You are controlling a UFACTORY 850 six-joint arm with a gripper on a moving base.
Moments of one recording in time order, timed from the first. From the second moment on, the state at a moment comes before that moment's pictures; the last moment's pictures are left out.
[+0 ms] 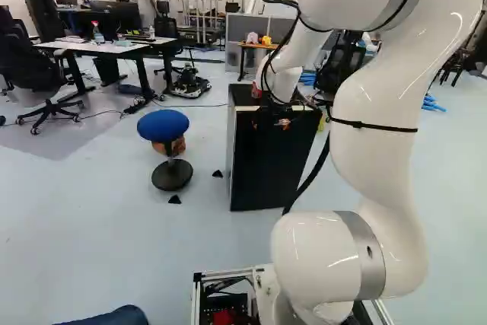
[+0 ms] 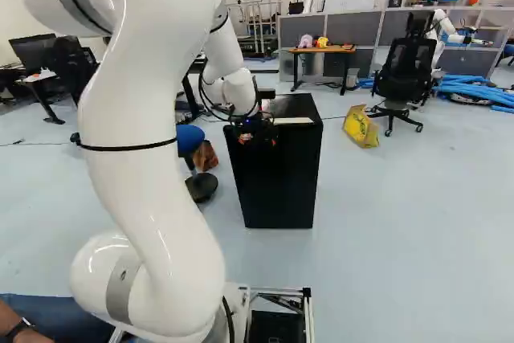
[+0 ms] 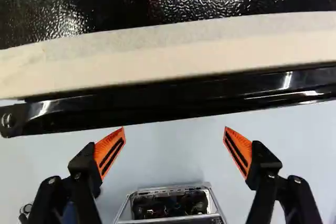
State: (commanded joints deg) arm -6.0 -20.3 -56.3 -0.8 -13.0 0.0
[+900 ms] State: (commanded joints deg) arm -3.7 -9.1 -42.7 -0.8 3.8 0.0
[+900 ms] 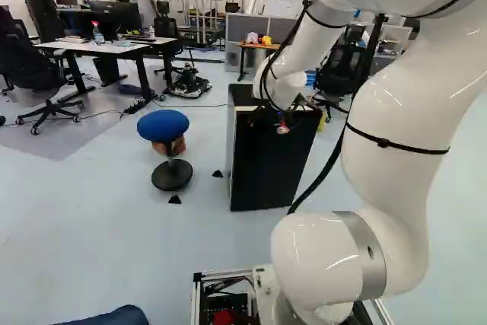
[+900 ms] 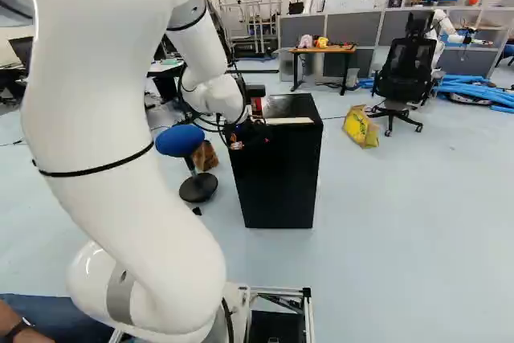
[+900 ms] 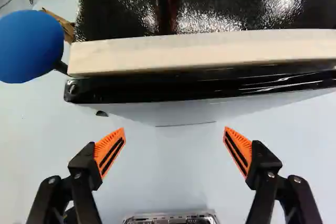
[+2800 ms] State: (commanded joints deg) arm -2.6 -17.5 -44.9 -0.8 47.8 0.0
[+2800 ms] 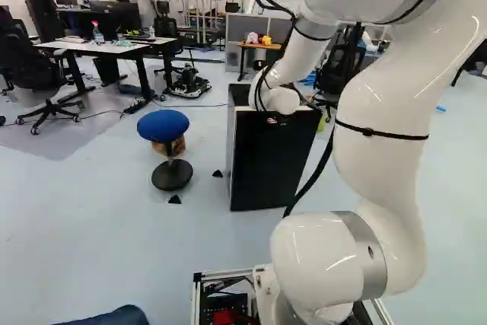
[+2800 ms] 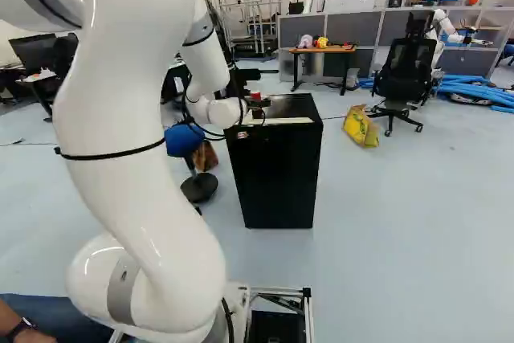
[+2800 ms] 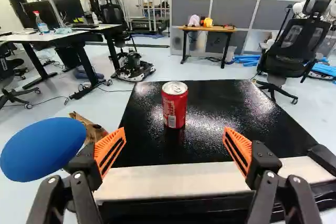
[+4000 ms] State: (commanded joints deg) arm -2.5 -28.1 -53.2 -0.8 57.5 0.0
